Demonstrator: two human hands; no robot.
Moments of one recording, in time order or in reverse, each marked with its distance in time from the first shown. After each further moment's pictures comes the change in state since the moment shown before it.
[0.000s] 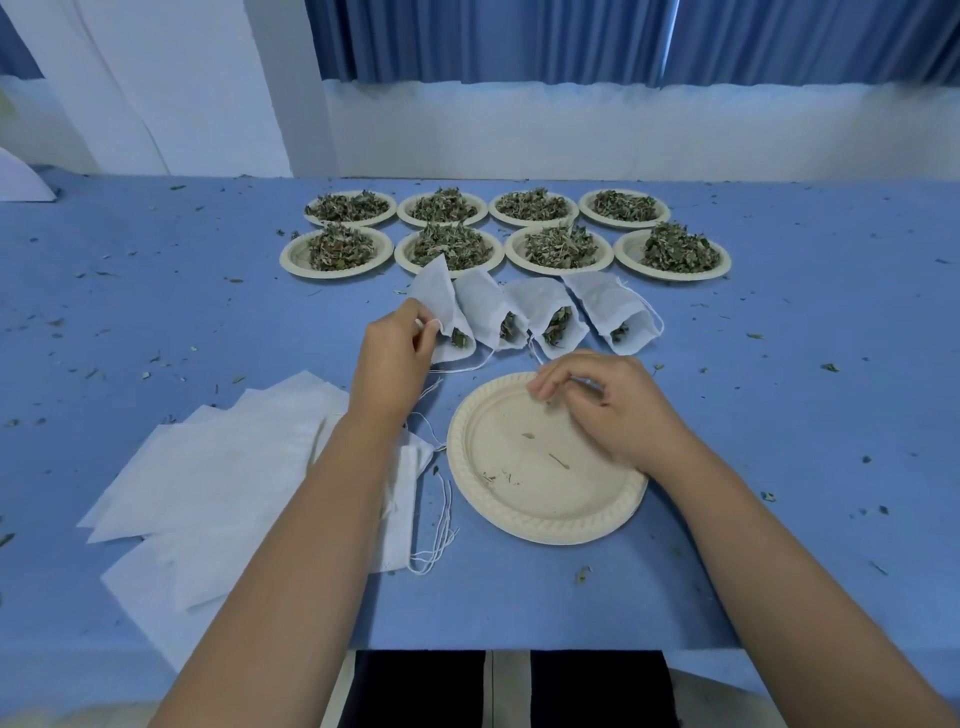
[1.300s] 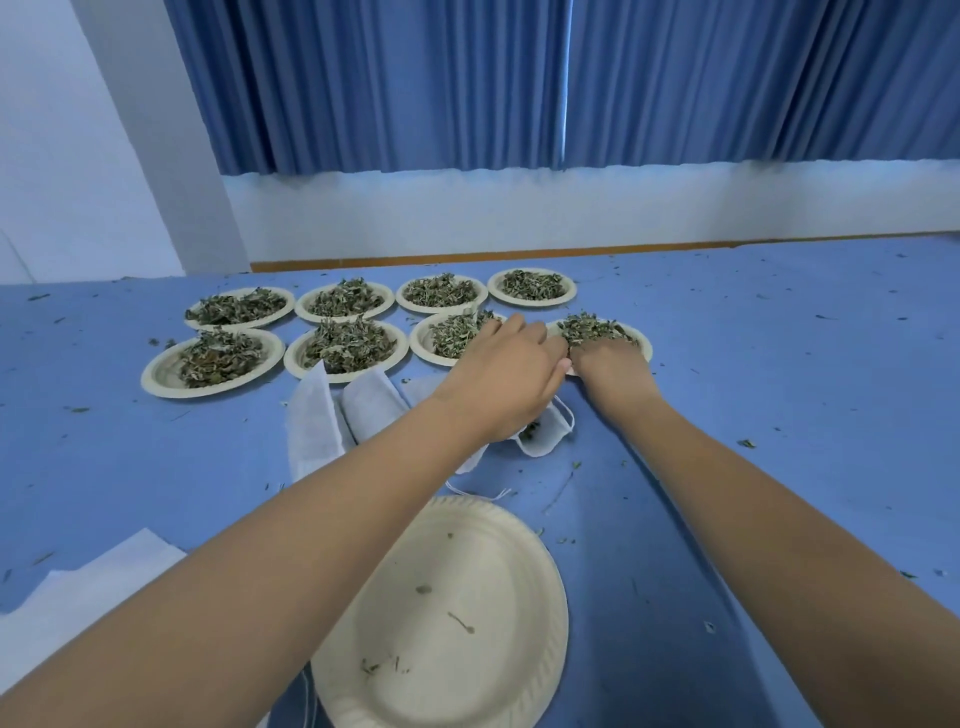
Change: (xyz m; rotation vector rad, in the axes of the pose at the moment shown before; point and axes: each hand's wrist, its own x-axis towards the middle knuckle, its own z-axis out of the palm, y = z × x) left_hand 0.065 0.167 0.097 0.469 -0.329 0.787; right_hand 0.116 0.136 -0.115 -1.289 0.045 0.130
